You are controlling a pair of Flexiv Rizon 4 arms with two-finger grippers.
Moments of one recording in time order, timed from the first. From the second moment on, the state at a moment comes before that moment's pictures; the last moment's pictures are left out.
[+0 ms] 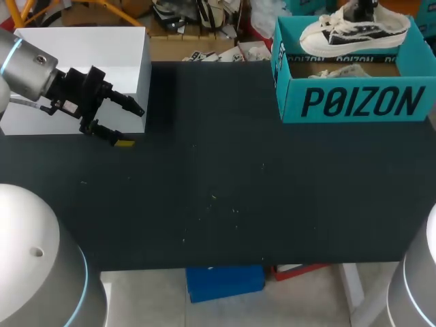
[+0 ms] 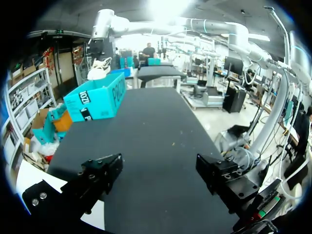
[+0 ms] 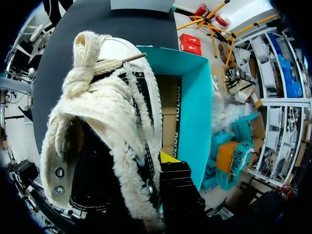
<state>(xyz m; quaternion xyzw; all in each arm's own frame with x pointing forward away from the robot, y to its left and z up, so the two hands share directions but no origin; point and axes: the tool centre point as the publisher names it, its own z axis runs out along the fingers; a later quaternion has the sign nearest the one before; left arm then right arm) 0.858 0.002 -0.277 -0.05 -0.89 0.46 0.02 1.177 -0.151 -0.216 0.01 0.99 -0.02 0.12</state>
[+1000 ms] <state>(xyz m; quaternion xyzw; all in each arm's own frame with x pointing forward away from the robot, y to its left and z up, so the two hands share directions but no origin) 0.858 0.002 -0.277 -0.05 -0.89 0.46 0.02 1.262 -0.178 -0.267 0.00 1.00 0.01 0.10</state>
